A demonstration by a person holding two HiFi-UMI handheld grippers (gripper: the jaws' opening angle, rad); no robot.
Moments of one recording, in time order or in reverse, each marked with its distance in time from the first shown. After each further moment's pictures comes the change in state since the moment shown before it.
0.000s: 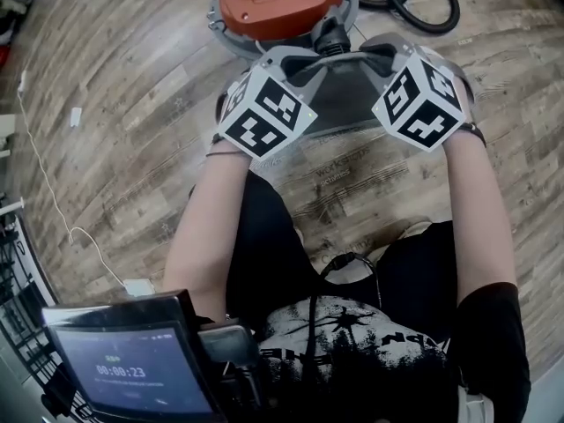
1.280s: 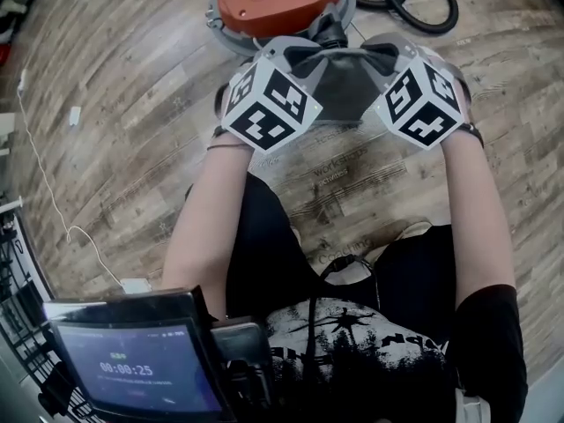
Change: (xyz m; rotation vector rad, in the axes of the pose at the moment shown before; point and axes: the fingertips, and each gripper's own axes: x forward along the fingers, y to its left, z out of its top) left arm 0.000 0.013 0.011 0.047 0.004 0.050; right arm 0.004 -0.006 -0.004 0.013 -0.028 -0.037
